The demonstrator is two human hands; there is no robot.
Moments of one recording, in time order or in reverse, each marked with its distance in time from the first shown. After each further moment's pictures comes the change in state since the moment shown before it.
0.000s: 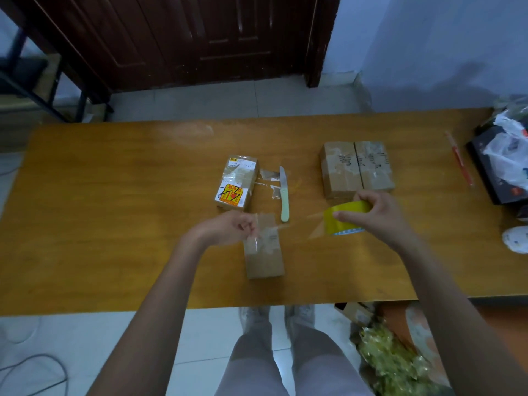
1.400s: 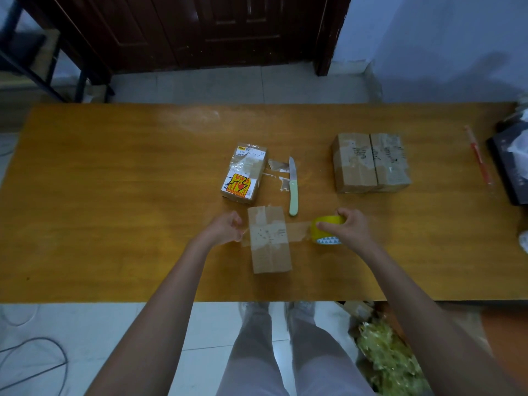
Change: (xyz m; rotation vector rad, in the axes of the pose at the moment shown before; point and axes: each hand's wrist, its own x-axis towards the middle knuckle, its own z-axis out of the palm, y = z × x) left_hand 0.046 -0.079 0.031 -0.151 0.167 -0.362; right_hand 0.040 0.084 0.089 -0.177 0.040 0.177
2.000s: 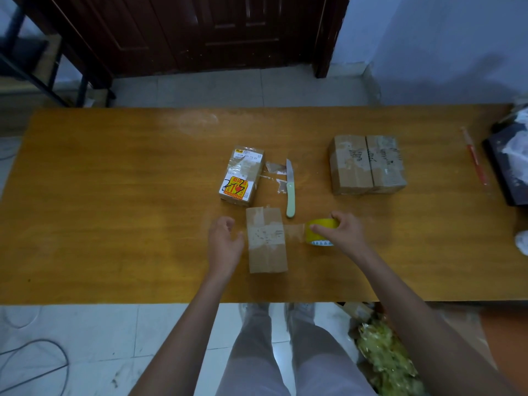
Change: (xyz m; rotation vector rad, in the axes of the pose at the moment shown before) left_hand -0.027 -0.002 0.059 -0.197 0.700 0.132; right_hand -0.006 -0.003 0.004 -0.072 0.032 -0.078
